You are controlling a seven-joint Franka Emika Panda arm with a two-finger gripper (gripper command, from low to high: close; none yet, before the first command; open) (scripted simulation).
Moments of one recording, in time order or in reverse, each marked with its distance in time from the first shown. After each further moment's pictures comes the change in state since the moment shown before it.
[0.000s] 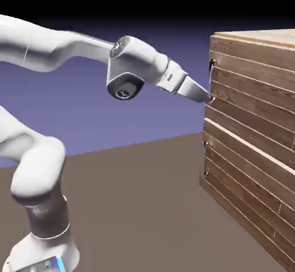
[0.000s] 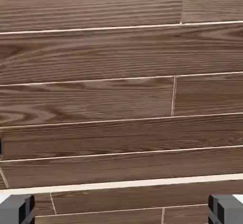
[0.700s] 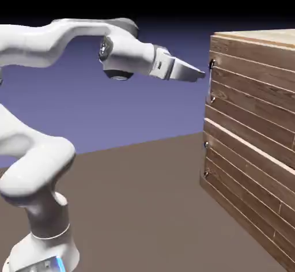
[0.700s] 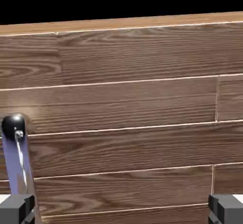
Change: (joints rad) arm -0.364 -0.157 0.394 0.166 0.913 -0.066 -0.592
